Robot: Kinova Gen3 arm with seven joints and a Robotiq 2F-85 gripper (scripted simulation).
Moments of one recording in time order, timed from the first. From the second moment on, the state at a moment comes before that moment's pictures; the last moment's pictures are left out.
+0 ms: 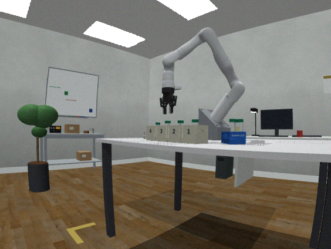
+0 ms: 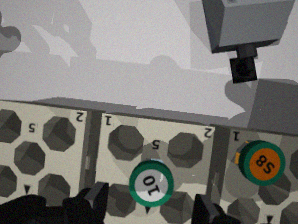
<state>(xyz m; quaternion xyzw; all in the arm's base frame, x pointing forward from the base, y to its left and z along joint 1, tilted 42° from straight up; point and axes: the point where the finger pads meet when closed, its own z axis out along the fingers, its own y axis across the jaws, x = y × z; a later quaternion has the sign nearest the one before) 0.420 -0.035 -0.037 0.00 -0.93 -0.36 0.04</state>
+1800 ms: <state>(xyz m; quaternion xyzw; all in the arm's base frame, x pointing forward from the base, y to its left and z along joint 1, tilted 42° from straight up) 0.424 -0.077 0.011 0.00 -0.93 -0.36 0.04</state>
